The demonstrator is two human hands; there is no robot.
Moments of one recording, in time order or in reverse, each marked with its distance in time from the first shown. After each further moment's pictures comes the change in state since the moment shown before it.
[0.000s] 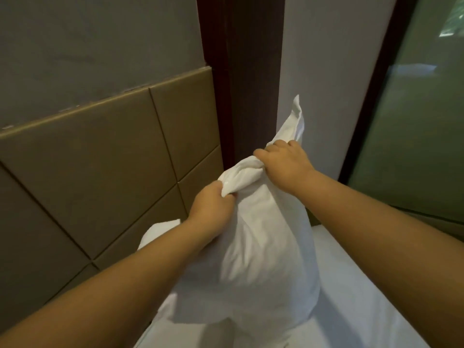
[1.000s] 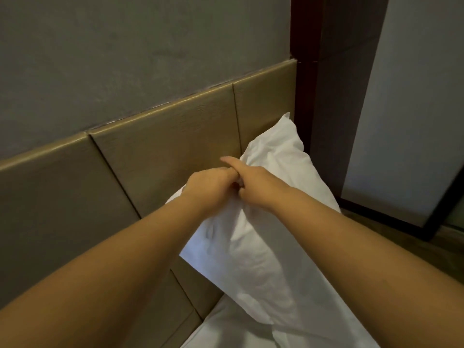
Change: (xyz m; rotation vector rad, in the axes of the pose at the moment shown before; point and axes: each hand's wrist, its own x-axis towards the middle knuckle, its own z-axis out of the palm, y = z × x) left_hand 0.073 -0.077 -0.127 0.900 0.003 0.322; right_hand 0.100 -0.164 0.023 0.833 -0.181 -0.194
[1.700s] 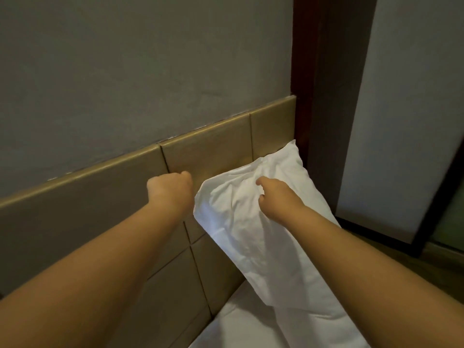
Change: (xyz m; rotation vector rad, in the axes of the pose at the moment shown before) left_hand -0.111 -0.029 -0.096 0.456 -0.123 -0.515; right_hand -0.068 -0.064 -0.005 -0.109 0.177 0.267
